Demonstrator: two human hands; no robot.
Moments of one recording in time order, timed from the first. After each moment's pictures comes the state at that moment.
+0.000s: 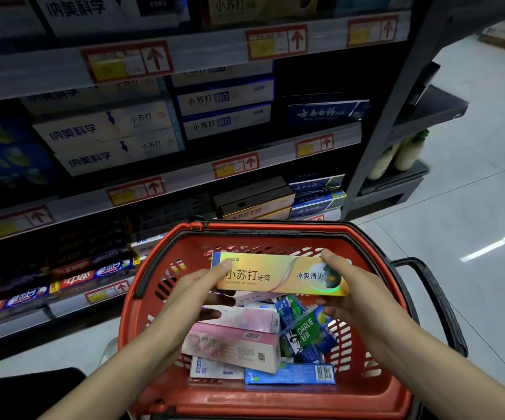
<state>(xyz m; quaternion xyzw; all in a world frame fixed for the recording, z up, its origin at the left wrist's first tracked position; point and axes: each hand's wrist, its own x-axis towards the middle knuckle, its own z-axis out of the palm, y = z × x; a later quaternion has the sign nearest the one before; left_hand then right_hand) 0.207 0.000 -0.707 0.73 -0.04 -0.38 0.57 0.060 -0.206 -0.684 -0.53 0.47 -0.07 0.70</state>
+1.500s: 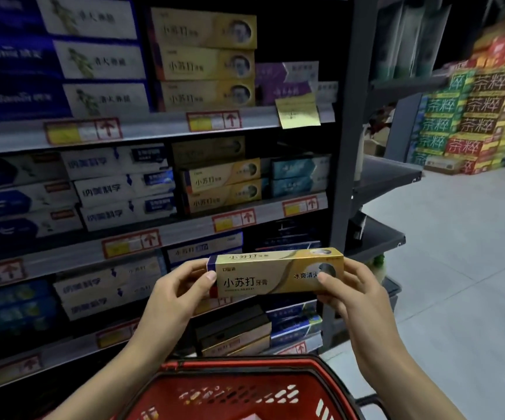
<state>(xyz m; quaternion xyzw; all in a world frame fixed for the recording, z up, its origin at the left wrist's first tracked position) 0.222 -0.088 -0.517 0.72 -0.31 -0.06 0.62 0.064 -0.300 -0.532 -0.58 0.23 -0.37 0.69</state>
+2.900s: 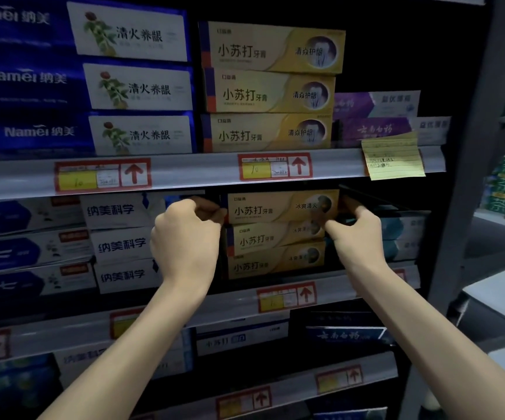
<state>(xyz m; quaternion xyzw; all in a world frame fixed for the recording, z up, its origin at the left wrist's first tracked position) 0.399 -0.173 -0.404 0.79 -0.12 0.35 0.49 0.336 -0.399 -0.426 -0.71 0.17 -0.42 0.54</state>
